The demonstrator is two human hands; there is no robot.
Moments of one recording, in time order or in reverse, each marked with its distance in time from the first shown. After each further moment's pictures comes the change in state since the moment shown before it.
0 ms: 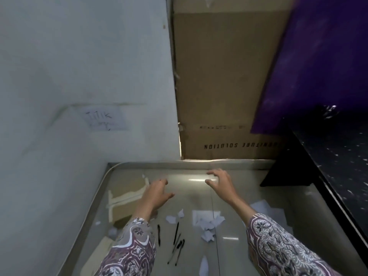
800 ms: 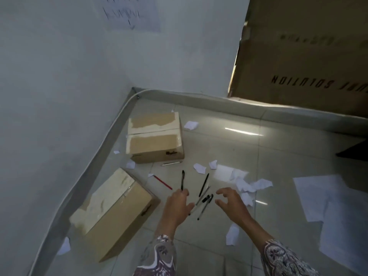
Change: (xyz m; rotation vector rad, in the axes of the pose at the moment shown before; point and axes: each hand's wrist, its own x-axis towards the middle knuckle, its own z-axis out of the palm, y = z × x) left_hand 0.029 -0.232 0.307 -0.064 -0.187 -0.278; right_hand -0.031 0.233 0.336 -0.070 -0.496 0.175
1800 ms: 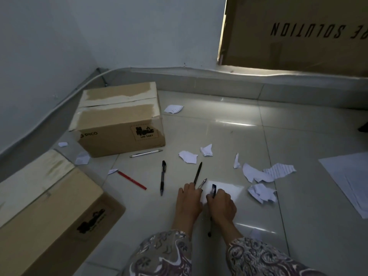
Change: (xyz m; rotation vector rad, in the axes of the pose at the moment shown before) left_hand 0.222 -0.093 0.271 0.316 0.254 0.282; right_hand 0.167 0.186 0.210 -0.141 0.447 0.314
